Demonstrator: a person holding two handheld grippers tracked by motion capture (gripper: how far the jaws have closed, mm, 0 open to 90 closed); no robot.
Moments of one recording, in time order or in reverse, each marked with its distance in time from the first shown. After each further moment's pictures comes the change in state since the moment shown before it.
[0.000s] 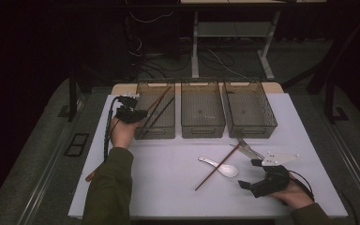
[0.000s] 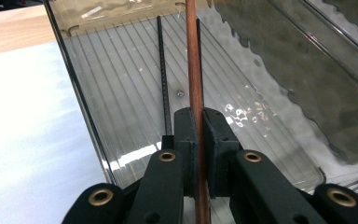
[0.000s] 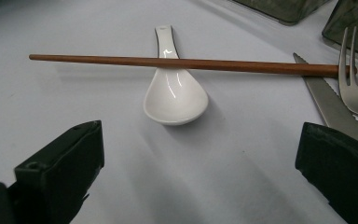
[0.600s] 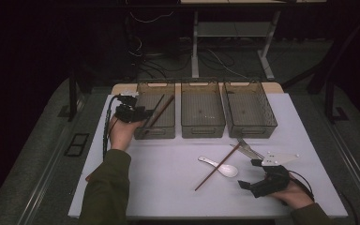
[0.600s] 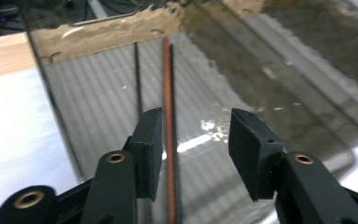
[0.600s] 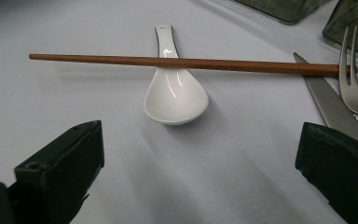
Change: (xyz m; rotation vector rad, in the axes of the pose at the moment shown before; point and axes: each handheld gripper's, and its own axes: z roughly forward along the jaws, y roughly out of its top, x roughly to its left) left arm -0.011 0.006 -0.019 -0.075 -0.077 0.022; right arm 0.000 0.000 0.000 0.001 0.000 0.001
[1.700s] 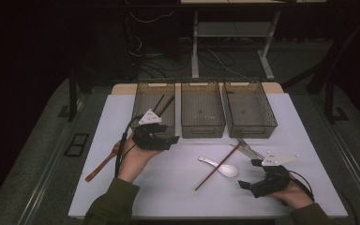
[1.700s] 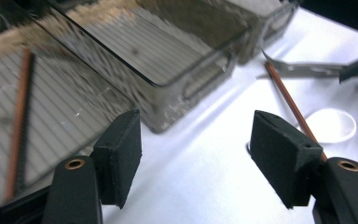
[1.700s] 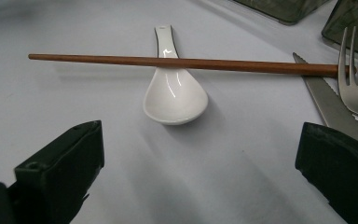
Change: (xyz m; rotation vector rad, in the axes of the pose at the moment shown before) left arm -0.105 -0.038 -0.028 -0.023 -0.208 0.215; right arm 0.000 0.000 0.000 0.002 -0.001 0.003
